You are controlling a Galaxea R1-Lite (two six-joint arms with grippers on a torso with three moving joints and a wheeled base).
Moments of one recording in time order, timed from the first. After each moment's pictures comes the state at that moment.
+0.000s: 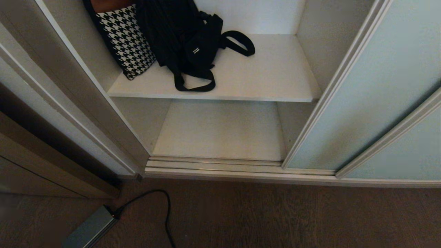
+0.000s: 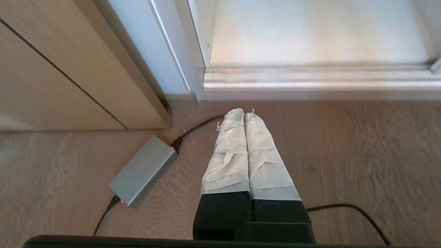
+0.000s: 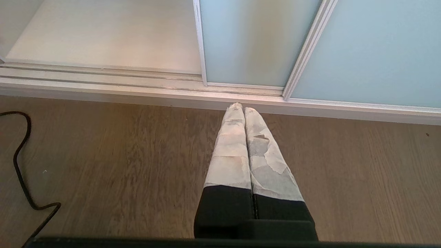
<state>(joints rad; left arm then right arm) 0.03 0.00 -0.02 0.00 -0.02 0.10 0.00 0.00 0.00 0.00 -0.01 0.03</state>
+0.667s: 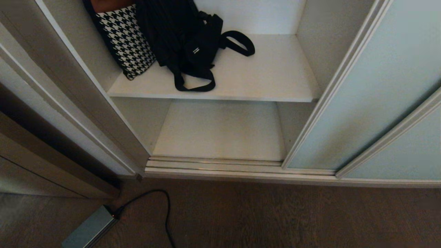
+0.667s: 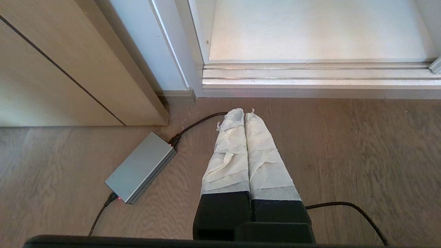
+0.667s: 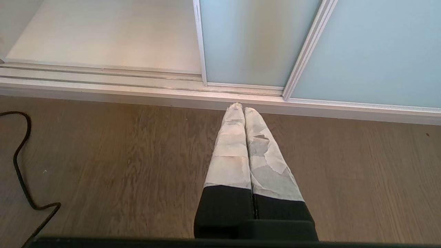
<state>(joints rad) 0.03 0.00 0.00 0.00 -0.02 0.09 0.00 0.00 0.00 0.00 -0.01 0.03</state>
